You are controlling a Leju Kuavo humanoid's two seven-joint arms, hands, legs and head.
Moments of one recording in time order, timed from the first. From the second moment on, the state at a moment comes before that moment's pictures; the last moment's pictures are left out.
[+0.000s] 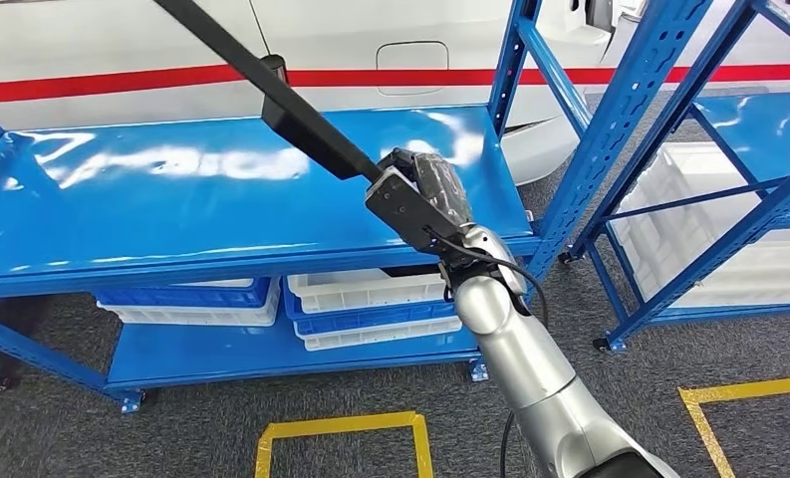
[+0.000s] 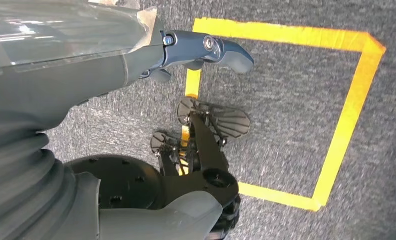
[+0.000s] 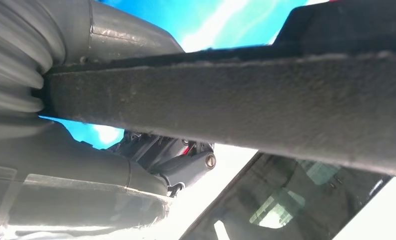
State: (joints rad) left arm -0.07 -0.12 0.34 -0.20 0.05 -0.02 -0.36; right arm -0.62 0.09 0.45 -1.33 0.49 -0.07 0.01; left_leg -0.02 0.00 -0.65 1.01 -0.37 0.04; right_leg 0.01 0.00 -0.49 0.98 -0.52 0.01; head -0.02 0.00
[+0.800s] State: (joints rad) left arm -0.09 -0.12 0.32 -0.20 -0.05 -0.02 -0.30; right arm -0.45 0.05 0.40 -1.51 0.55 -0.07 0.04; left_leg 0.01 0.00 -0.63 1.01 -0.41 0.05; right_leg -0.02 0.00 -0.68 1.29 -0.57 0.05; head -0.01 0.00
